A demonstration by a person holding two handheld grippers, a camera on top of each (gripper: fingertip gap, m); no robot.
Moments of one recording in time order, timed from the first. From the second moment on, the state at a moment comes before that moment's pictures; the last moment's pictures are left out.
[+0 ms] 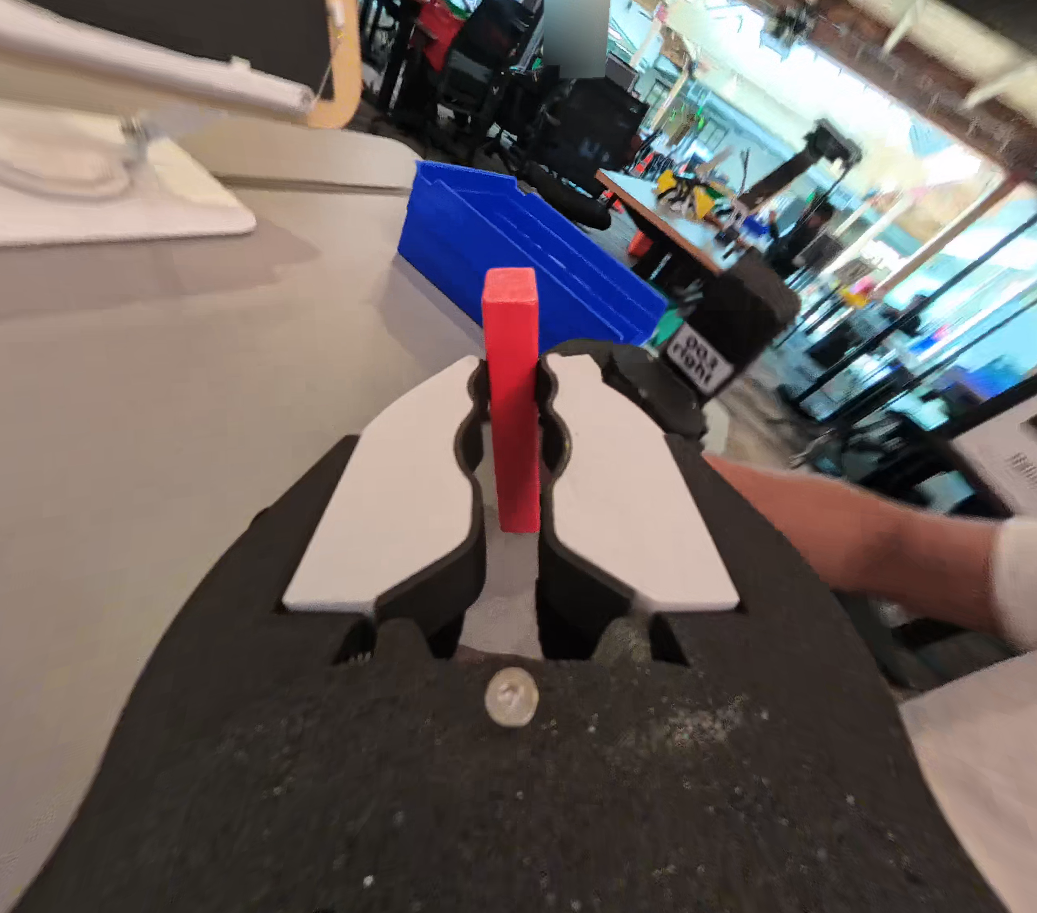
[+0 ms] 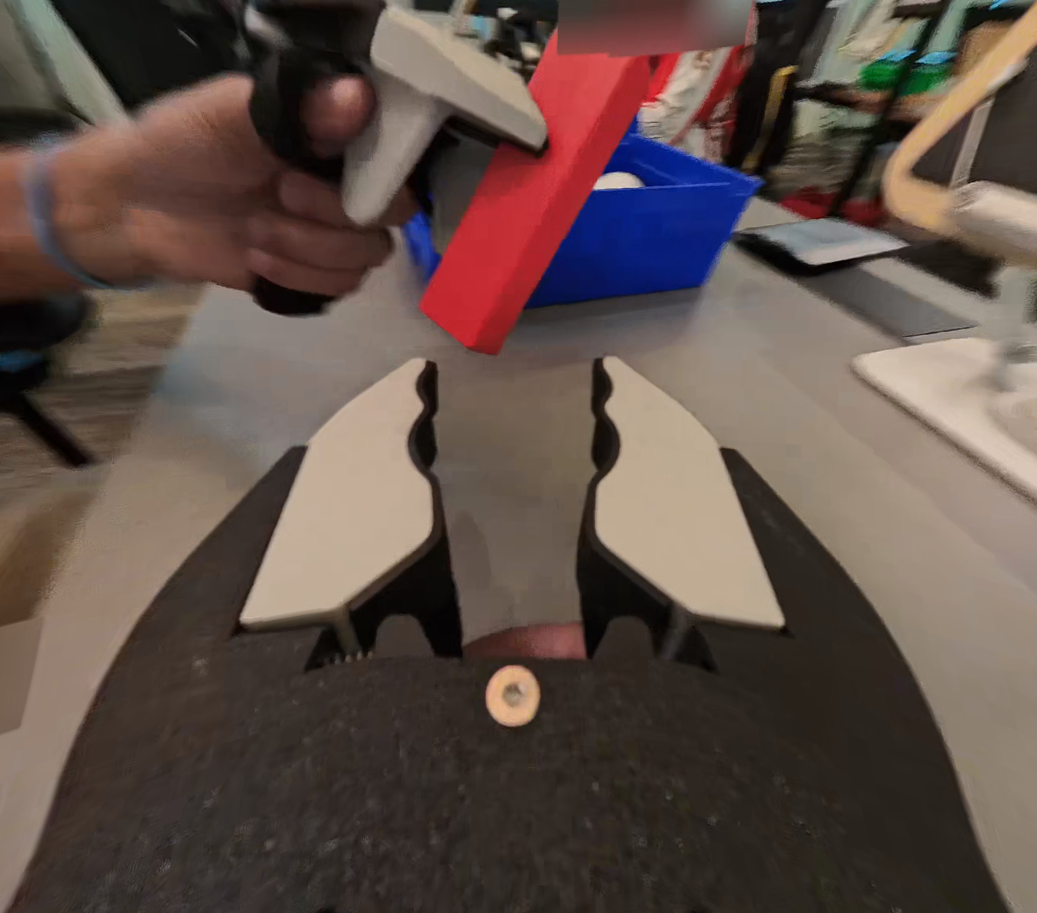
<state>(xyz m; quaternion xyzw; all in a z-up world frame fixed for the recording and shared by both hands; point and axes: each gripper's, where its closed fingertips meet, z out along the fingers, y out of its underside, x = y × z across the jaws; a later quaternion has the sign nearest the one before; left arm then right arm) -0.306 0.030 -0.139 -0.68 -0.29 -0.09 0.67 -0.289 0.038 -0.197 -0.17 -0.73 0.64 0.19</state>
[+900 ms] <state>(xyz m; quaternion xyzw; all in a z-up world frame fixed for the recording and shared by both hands) -0.327 0.052 -0.172 -0.55 -0.49 -0.35 0.58 -0.307 0.076 -0.174 0.07 -0.67 0.16 0.73</state>
